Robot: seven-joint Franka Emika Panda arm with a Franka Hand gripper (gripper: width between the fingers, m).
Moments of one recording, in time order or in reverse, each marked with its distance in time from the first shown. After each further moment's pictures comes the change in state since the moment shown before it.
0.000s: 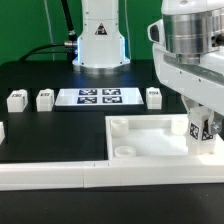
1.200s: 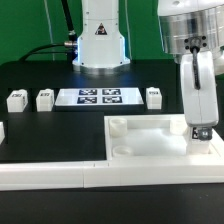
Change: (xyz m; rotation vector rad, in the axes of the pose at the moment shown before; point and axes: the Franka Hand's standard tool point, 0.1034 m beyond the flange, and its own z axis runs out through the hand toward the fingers) arm 0.000 -0.001 0.001 0.051 -0.032 0.507
